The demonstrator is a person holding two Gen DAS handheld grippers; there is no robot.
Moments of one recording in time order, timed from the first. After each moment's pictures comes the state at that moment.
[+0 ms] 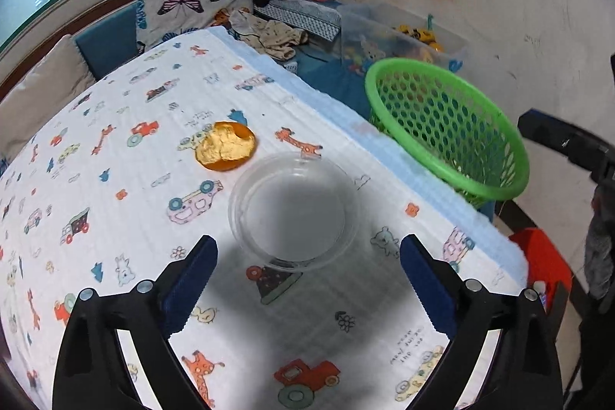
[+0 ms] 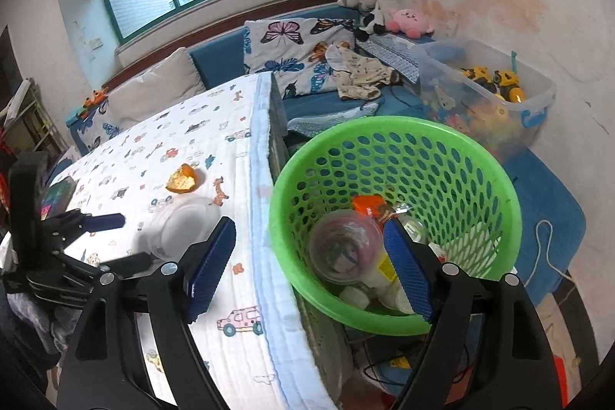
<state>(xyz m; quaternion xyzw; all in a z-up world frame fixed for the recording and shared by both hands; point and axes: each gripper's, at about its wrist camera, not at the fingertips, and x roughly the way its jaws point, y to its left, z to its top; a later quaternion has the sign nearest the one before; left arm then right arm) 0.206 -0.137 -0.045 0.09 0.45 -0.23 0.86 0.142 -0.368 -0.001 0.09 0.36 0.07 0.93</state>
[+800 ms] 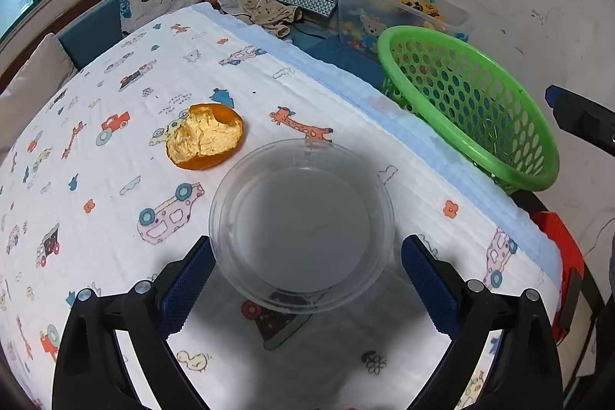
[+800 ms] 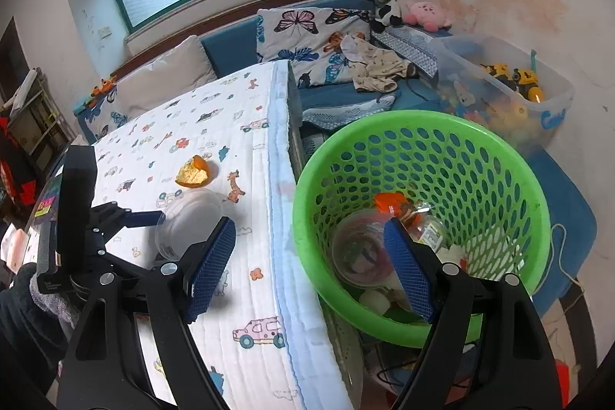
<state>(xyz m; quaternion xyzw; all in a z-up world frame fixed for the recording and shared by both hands) 0.240 -0.152 -0.081 0.11 0.47 -0.24 0.84 0.159 -0.347 -0.010 0.08 0.37 0.09 0.92</state>
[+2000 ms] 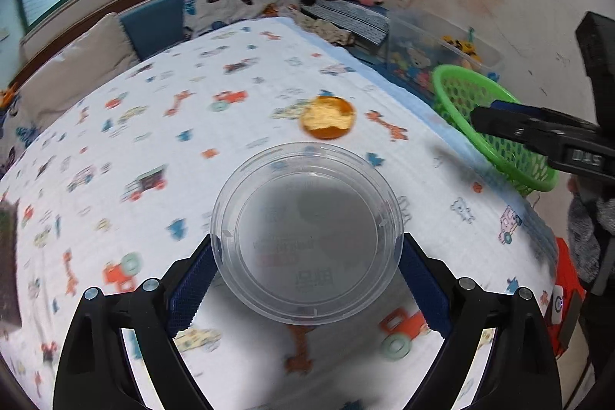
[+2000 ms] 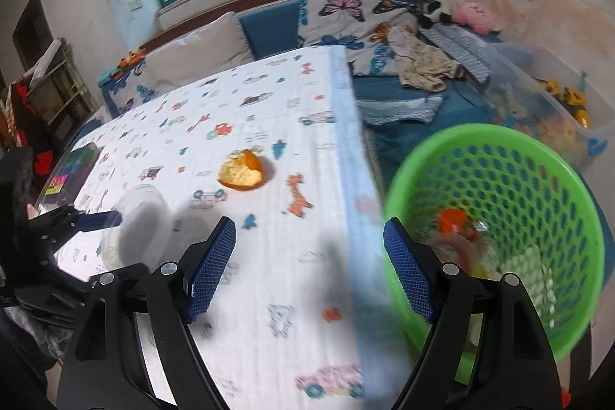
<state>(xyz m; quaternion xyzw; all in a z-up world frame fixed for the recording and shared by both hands) 0.195 -0.051 -0.040 0.06 0.44 -0.16 0.88 0.208 -0.269 -0.020 0.04 0.39 0.16 0.90</state>
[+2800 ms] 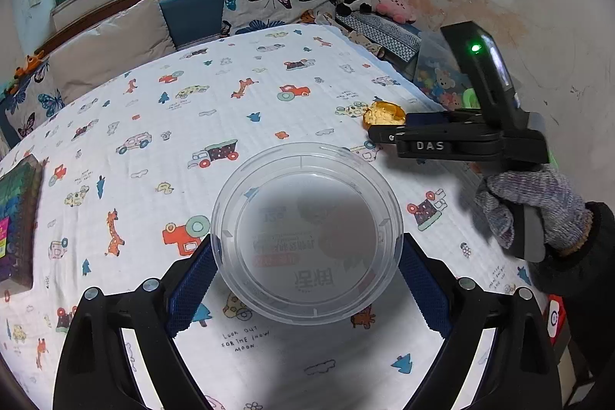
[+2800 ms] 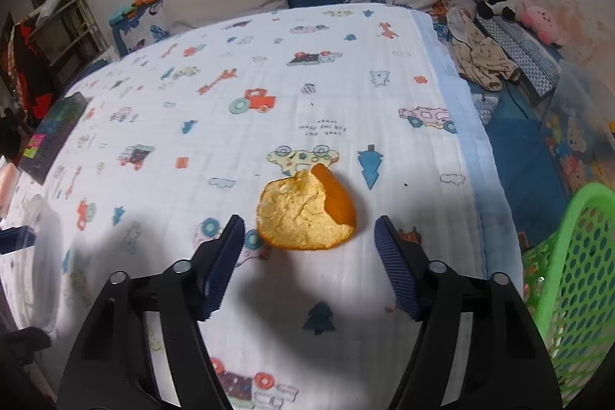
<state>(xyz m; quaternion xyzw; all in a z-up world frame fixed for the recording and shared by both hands) 0.177 0.007 -0.031 0.02 0.44 -0.13 0.89 0.298 -0.168 -0.073 -0.03 0.45 0.20 0.87</state>
